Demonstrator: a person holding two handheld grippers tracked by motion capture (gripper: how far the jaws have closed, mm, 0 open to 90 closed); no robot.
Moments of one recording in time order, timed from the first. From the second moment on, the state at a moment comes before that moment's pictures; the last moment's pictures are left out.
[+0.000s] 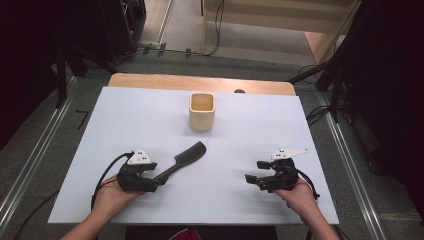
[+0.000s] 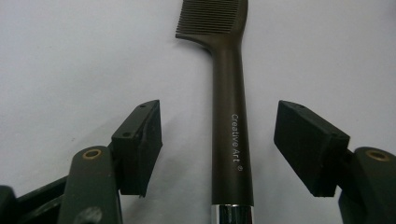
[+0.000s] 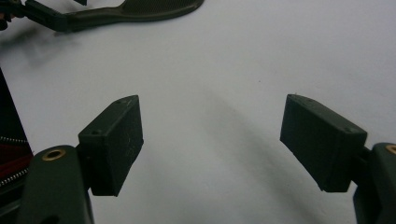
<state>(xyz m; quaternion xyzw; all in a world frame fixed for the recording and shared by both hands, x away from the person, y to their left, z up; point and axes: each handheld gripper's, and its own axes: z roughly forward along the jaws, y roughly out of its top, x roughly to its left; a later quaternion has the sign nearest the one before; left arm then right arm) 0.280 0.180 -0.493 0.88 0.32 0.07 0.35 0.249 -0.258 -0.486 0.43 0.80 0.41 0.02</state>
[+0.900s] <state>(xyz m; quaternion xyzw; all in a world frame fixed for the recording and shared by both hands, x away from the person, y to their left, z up) 0.262 0.176 -0.507 0.87 0.31 0.13 0.37 0.253 -0.256 -0.485 0.42 0.80 0.42 0.02</state>
